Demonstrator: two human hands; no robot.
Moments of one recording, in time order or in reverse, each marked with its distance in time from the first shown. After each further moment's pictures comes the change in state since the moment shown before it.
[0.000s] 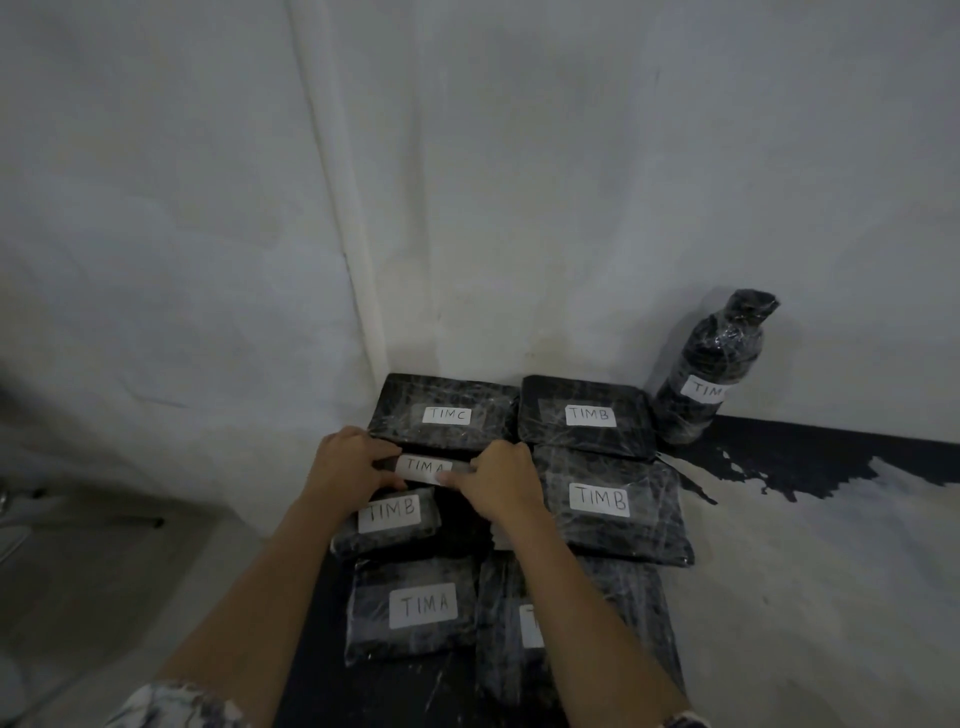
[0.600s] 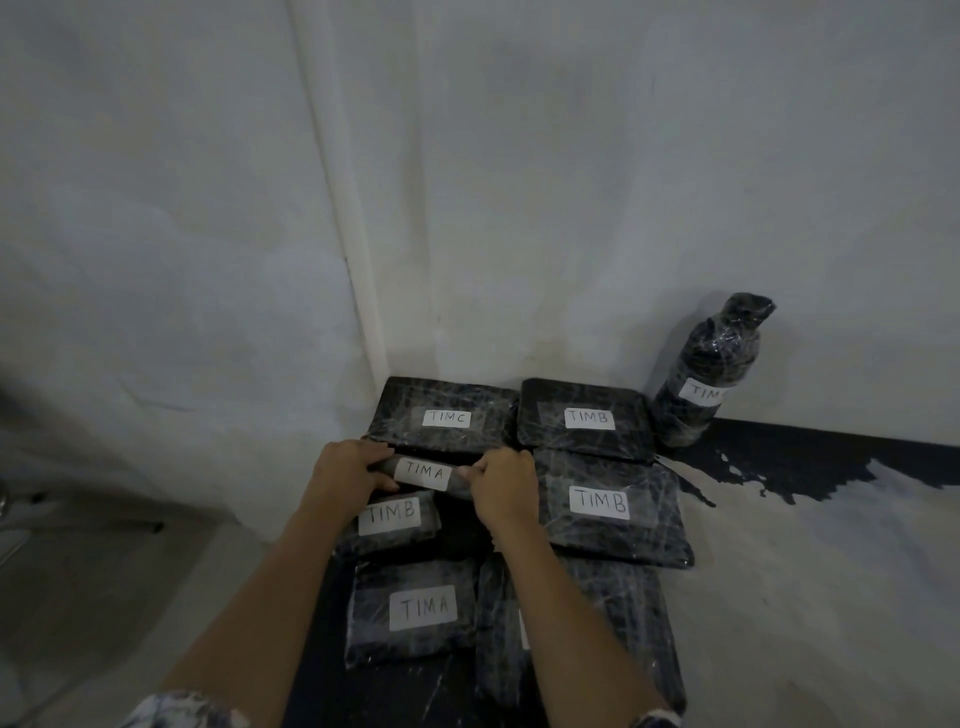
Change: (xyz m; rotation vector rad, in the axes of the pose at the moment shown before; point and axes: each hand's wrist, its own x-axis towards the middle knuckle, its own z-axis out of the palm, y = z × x) left_hand -0.004 0.001 0.006 -0.272 0.023 -0.204; right_hand 0.002 0.004 0.011 0.123 0.106 0.061
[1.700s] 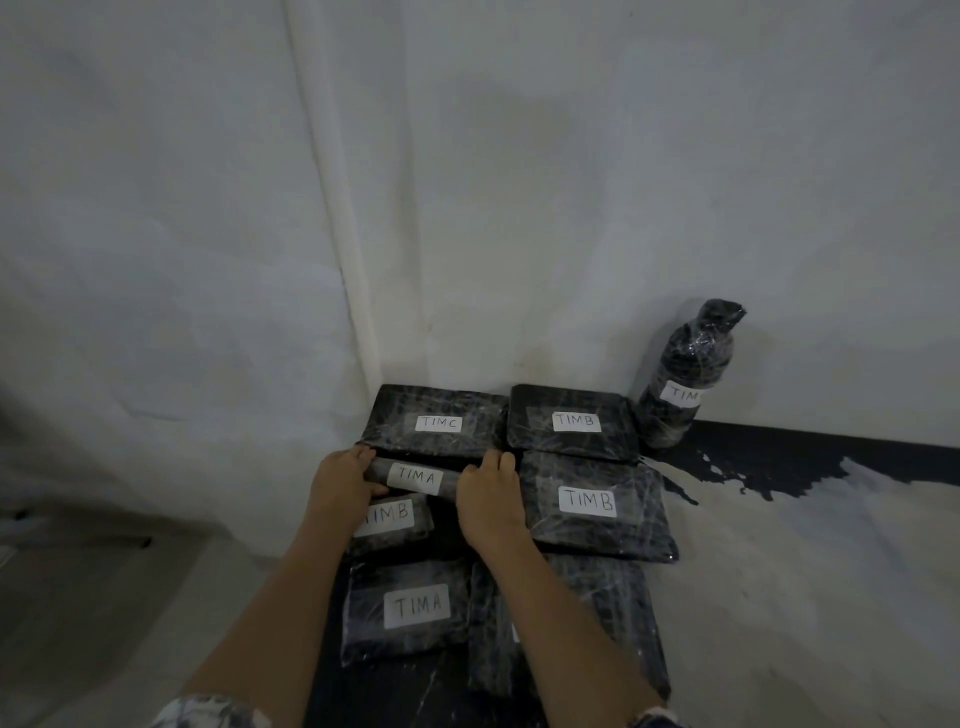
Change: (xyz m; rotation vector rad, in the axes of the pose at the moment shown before) left_hand -0.006 0.006 0.007 0.254 0.004 -0.031; right_hand -0.023 -0.005 -0.004 -0.580 -0.100 -0.242
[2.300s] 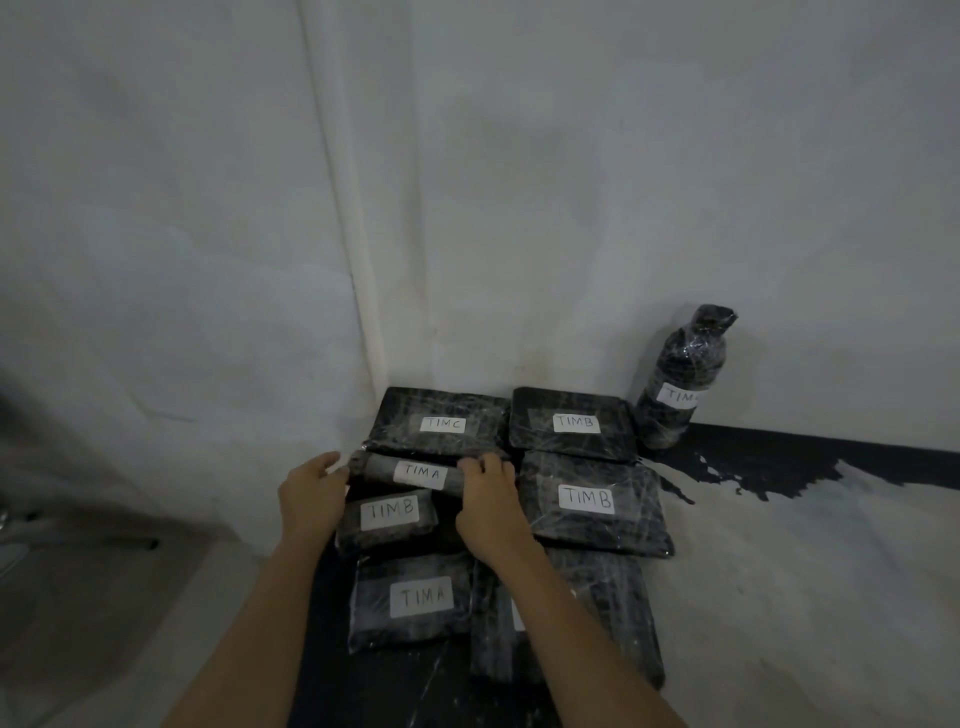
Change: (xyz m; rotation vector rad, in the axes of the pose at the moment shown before) left_hand -0.032 -0.016 -0.008 -0.775 0.301 -0.395; right_hand -0.024 0.000 -0.013 0.287 -0.014 -0.075
